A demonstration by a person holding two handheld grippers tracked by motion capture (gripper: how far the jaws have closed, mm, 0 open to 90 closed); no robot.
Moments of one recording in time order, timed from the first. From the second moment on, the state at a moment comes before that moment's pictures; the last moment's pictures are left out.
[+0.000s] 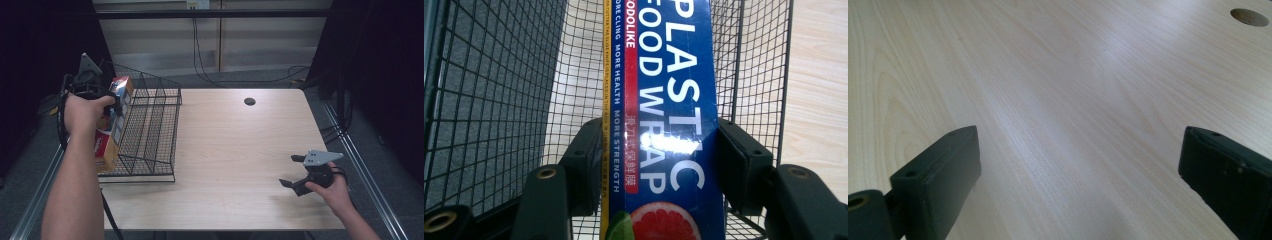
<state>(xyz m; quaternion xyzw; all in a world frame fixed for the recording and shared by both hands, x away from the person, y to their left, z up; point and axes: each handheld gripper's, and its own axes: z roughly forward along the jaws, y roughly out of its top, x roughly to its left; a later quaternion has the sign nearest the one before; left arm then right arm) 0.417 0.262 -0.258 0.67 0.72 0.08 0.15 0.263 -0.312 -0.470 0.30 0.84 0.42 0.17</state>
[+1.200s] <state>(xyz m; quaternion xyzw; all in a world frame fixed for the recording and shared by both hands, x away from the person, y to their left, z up) 0.417 0.270 -0.274 0.66 0.73 0.07 0.14 0.264 -0.310 -0.471 0.30 0.84 0.42 0.17</state>
